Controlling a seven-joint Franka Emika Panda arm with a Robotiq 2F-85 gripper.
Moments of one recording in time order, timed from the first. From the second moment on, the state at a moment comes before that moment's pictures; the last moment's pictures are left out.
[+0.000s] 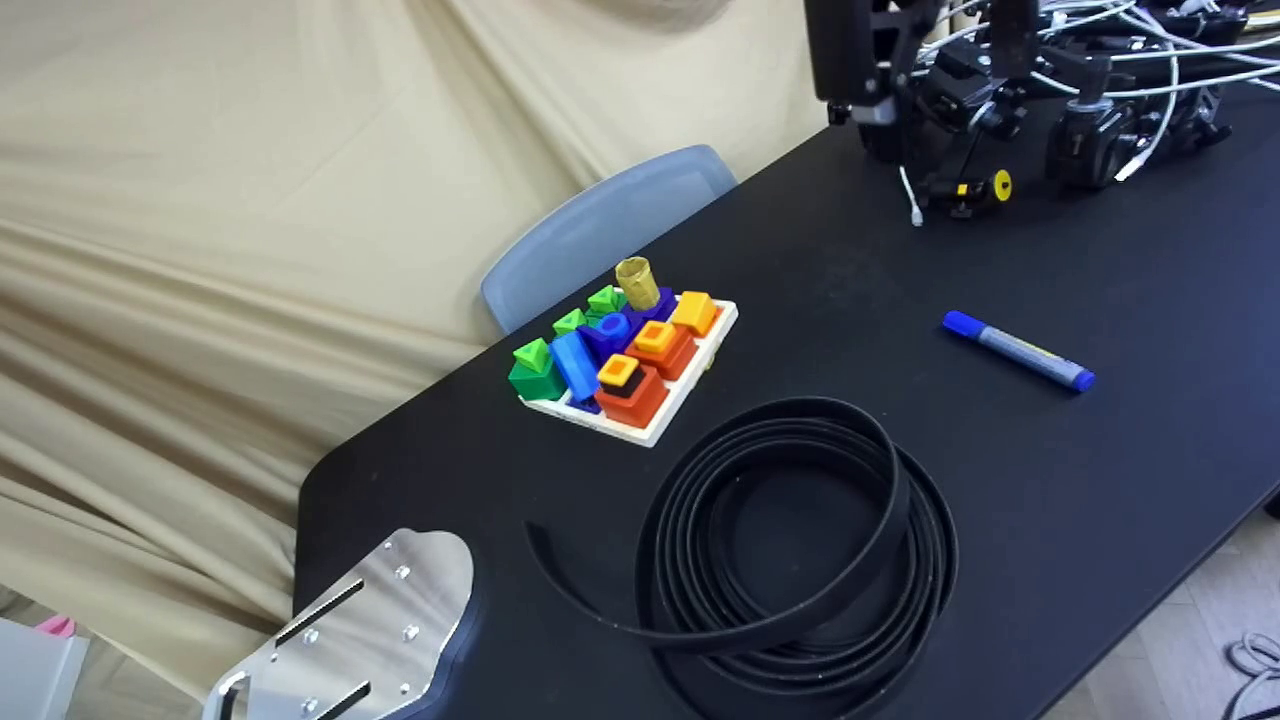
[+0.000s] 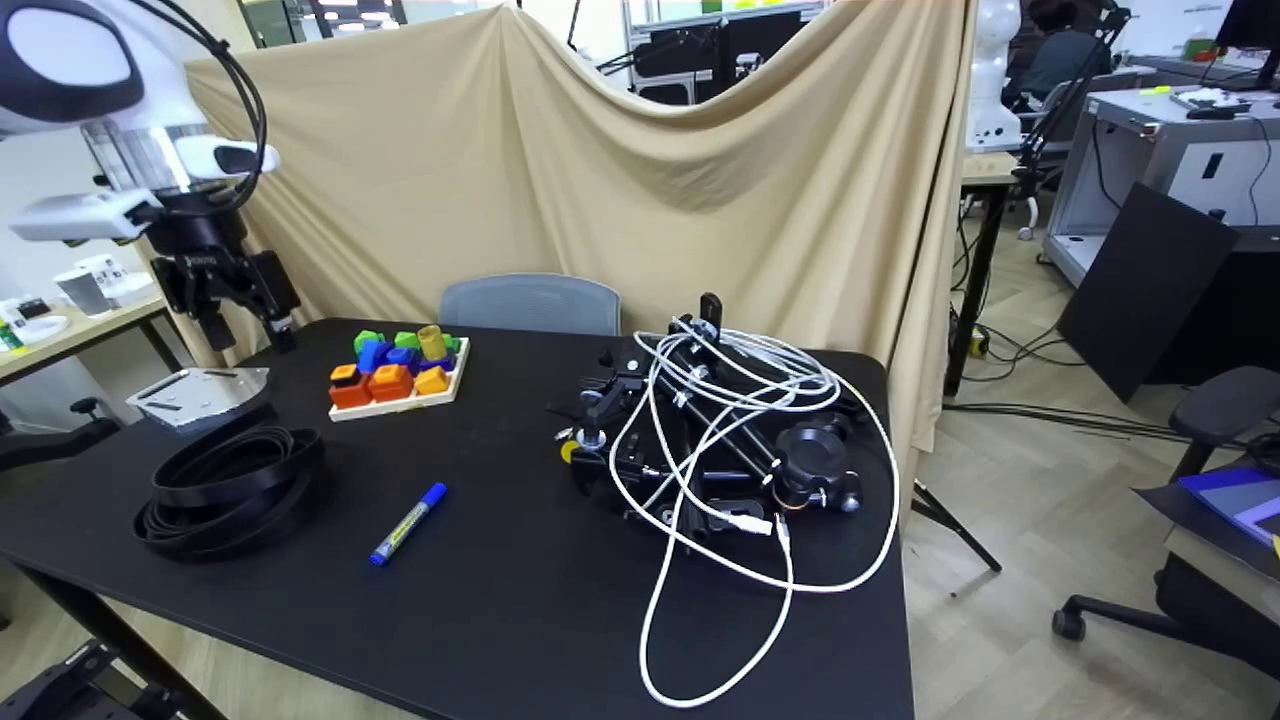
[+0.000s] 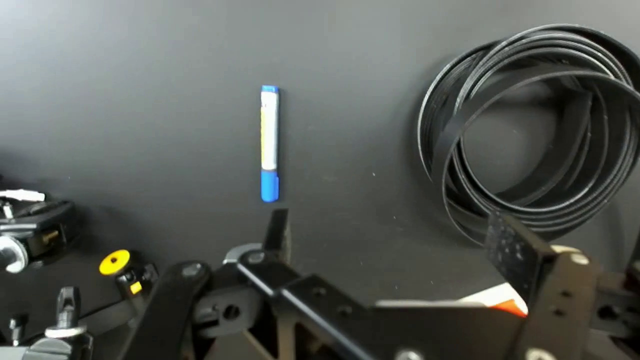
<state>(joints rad) 0.14 -0.22 0.17 -2.42 0.05 2.15 0.19</state>
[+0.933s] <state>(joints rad) 0.12 -0.20 0.15 -2.53 0.05 2.29 0.14</state>
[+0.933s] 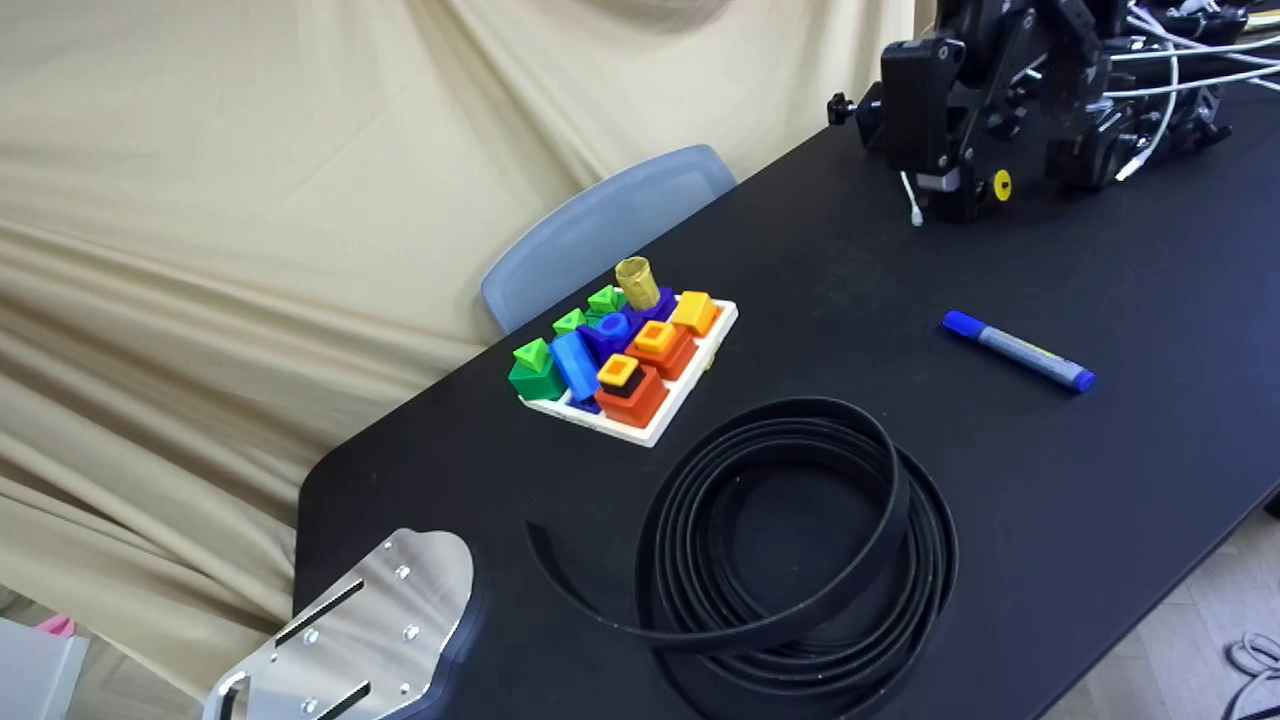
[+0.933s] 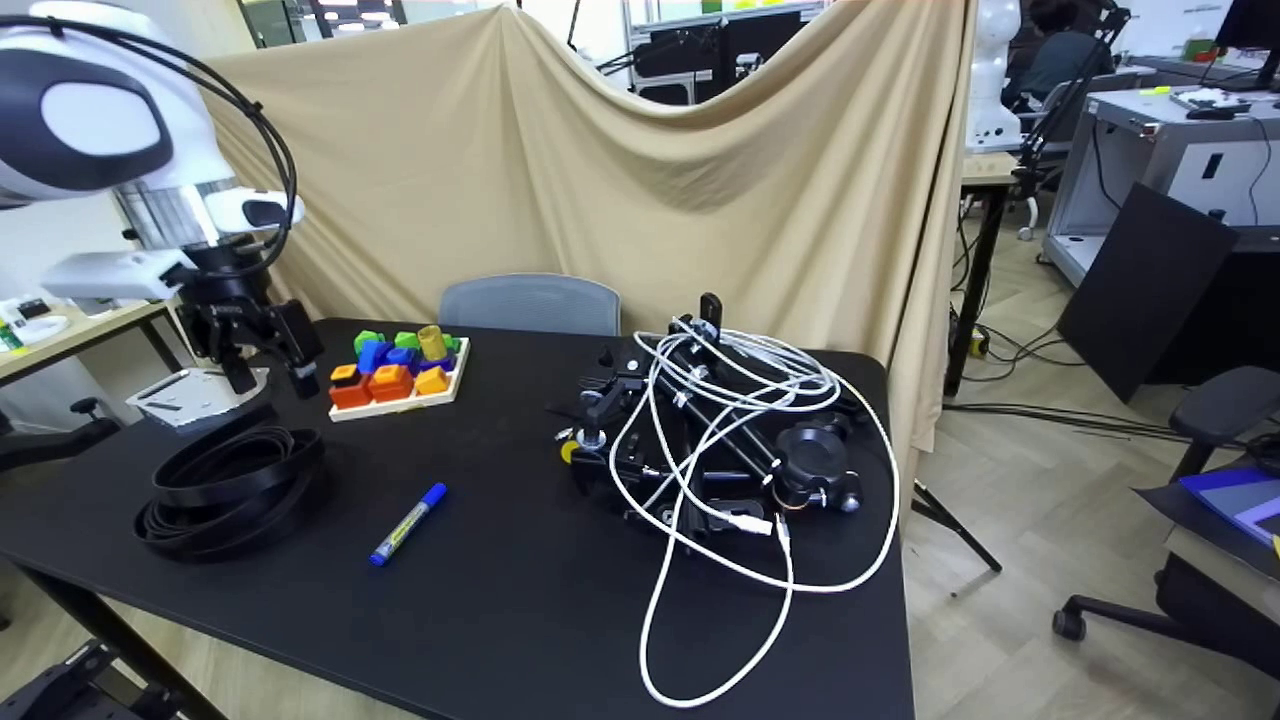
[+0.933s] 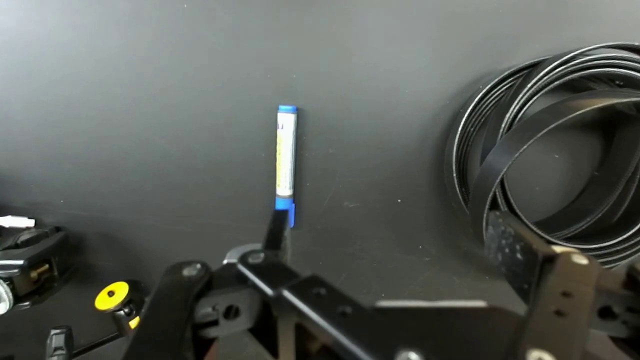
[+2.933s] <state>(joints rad) 0.09 0.17 0.00 -2.68 -0.13 2.85 0.05</state>
